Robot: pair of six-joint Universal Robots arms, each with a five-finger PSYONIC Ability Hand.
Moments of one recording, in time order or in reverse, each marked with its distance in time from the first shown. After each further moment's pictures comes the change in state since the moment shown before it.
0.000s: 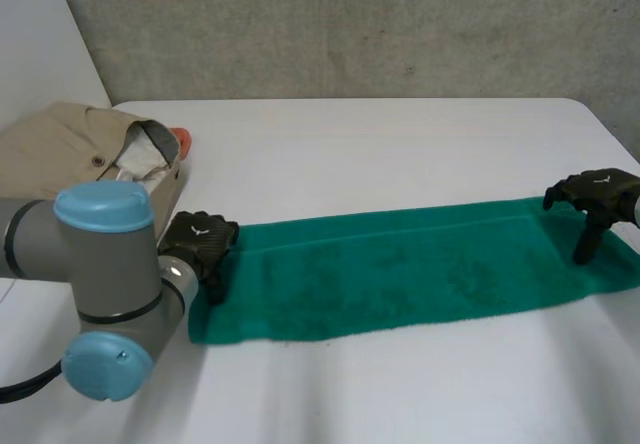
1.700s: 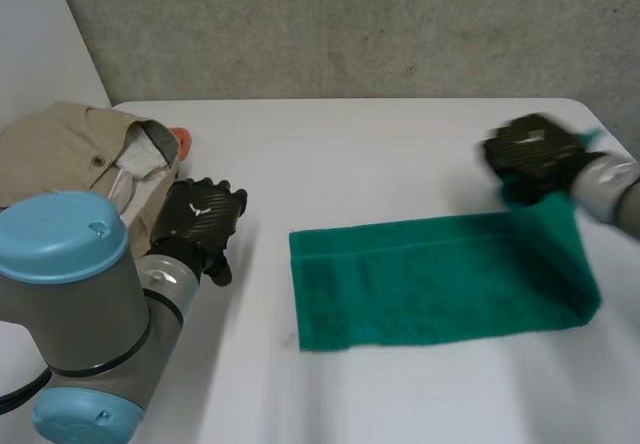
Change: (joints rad) left arm -0.097 0.234 -0.149 0.121 -0.065 0.006; right arm 0.203 -0.354 0.343 -0.321 -0.110 0.004; left_hand -0.062 -0.049 -0.050 -0.044 -0.046; right_hand 0.679 0.784 0.816 0.841 0.789
